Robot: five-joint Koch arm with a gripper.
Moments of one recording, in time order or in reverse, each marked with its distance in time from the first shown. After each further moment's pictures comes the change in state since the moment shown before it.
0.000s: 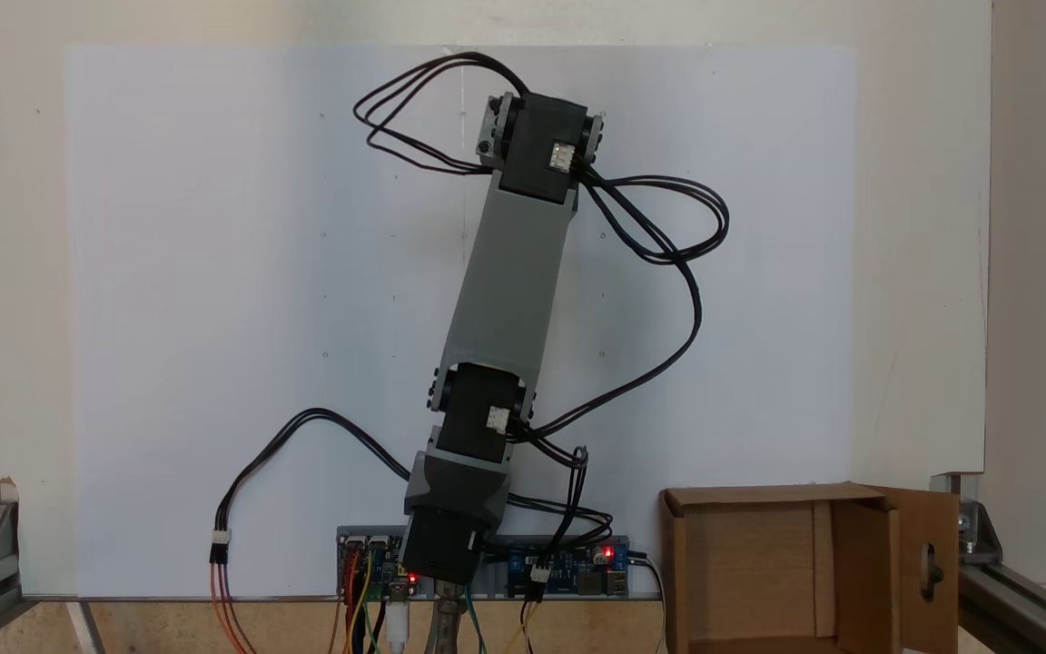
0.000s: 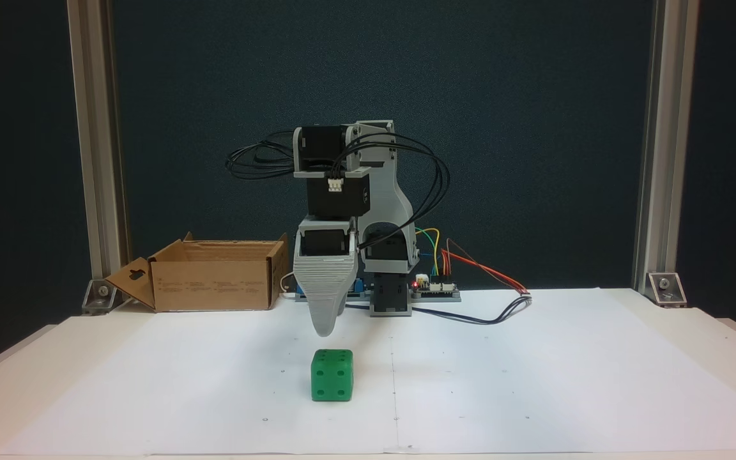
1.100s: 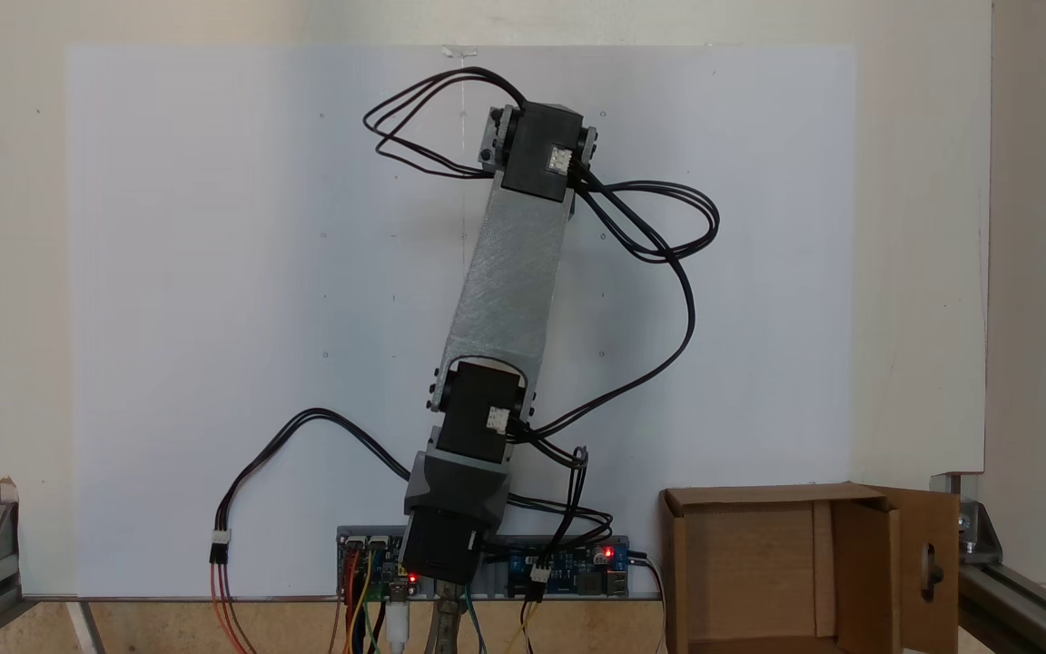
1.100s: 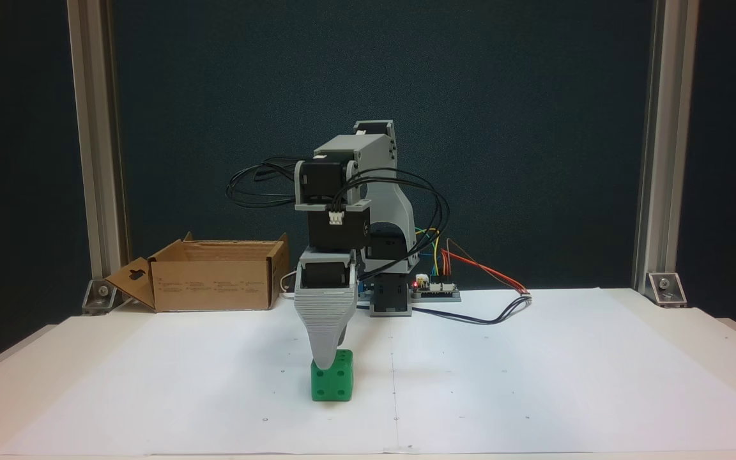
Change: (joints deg) arm -0.1 -0.1 11.7 -11.7 0.0
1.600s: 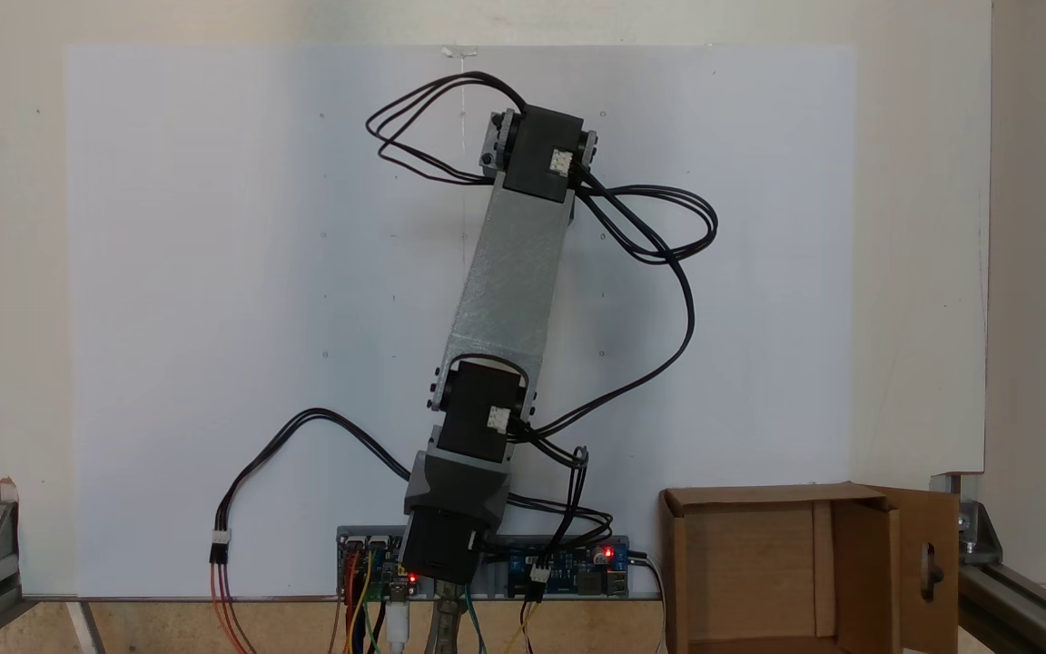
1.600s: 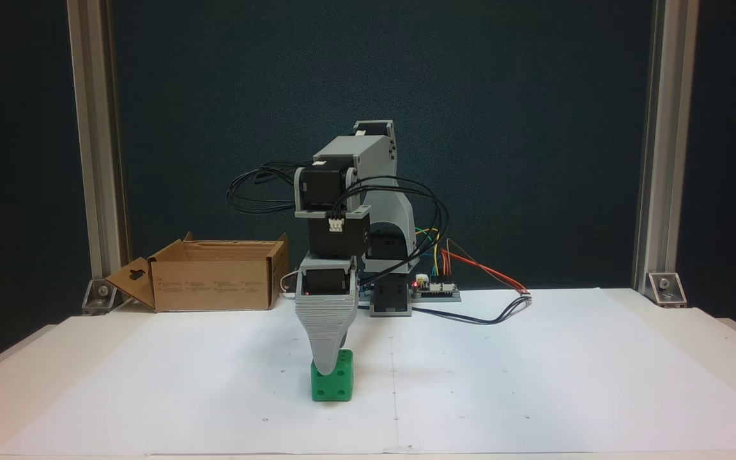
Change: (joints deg) arm 0.3 0.0 1.9 -0.4 0.1
